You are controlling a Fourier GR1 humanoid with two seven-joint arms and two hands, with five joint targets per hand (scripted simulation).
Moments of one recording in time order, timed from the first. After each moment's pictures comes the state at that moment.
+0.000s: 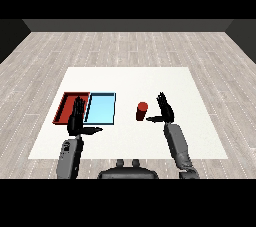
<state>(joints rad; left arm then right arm) -0.02 0.04 0.05 -1.61 0.09 -0.06 -0.40 -0.35 -0.05 -0.11 -1.04 -0.12 0.14 -0.39</state>
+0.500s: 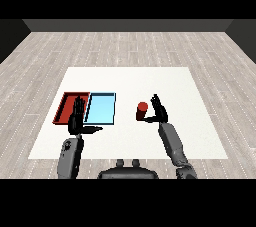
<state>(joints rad) -0.04 0.04 0.06 -1.57 0.10 -0.06 -0.42 -0.41 -0.02 -0.07 -0.89 -0.16 0.13 -0.44</state>
